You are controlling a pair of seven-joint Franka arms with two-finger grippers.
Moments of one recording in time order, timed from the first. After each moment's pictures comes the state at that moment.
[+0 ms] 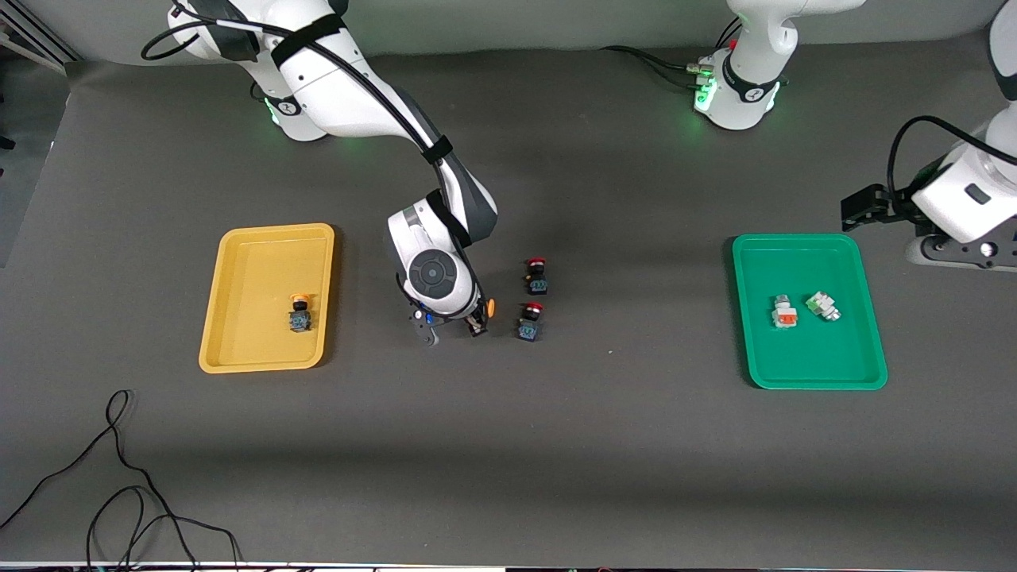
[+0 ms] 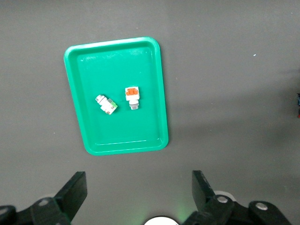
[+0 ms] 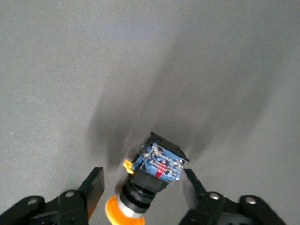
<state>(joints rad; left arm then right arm) -0.01 0.03 -0.06 -1.62 0.02 1.52 0.03 0.80 0.78 -0.20 -1.56 0.32 2.19 1.60</state>
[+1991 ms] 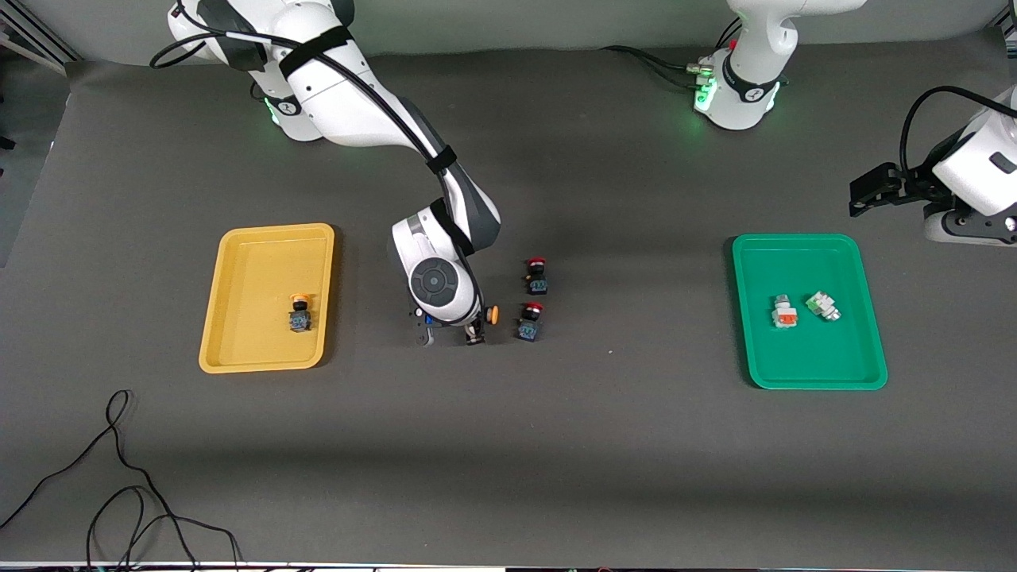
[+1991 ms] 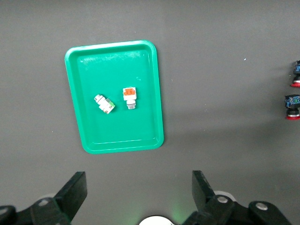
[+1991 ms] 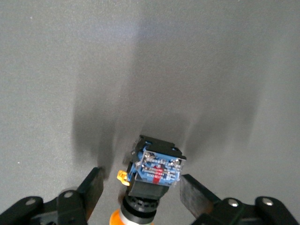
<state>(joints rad) -0.02 -0.02 -0.04 -1.62 0.00 1.51 0.03 0.80 0.83 -0.21 -1.51 0.35 2.20 1.82</state>
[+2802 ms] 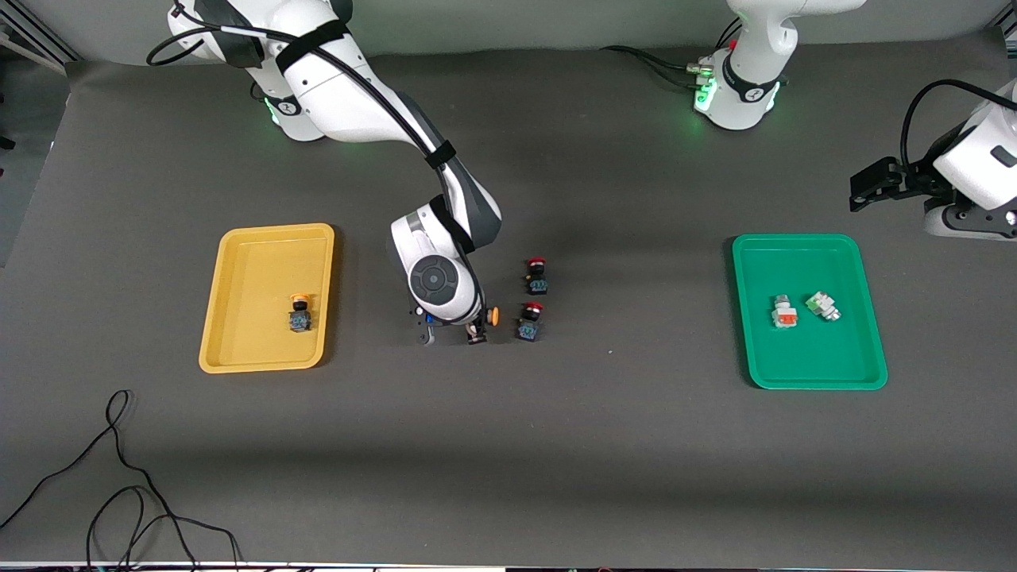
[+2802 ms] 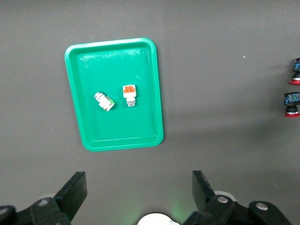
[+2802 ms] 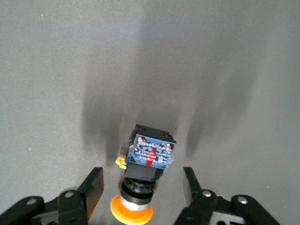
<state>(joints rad) -0.02 -0.03 -0.05 -1.62 0.00 1.49 0.03 0.80 0.82 -0.21 -1.49 0.35 2.17 1.83</state>
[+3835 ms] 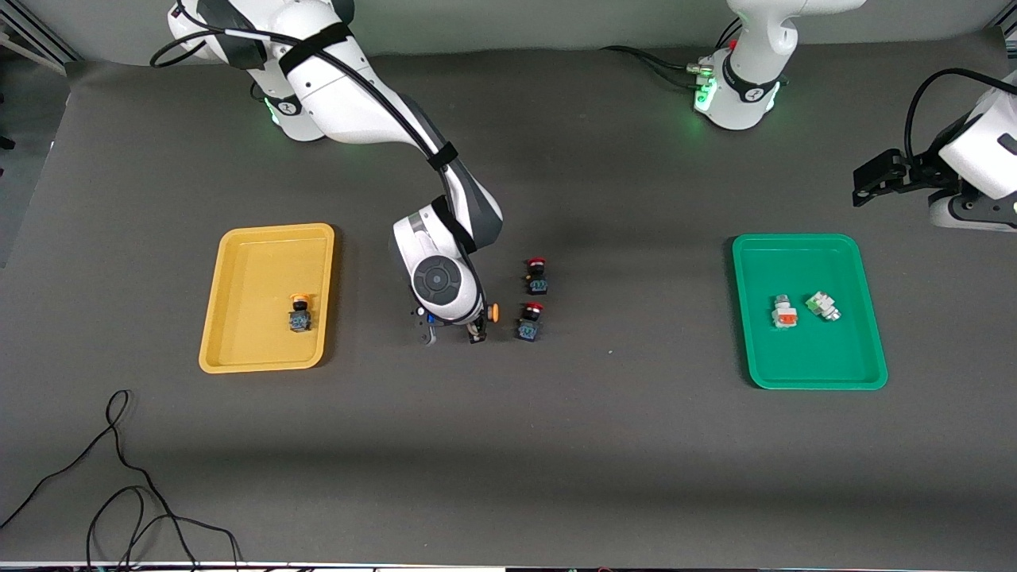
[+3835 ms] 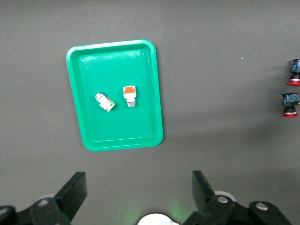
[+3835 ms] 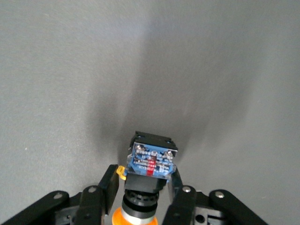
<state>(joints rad) -0.01 -0.04 -0.05 -1.62 0.00 1.49 0.03 0.80 0.81 -0.22 -1.48 0.32 2.14 1.75</state>
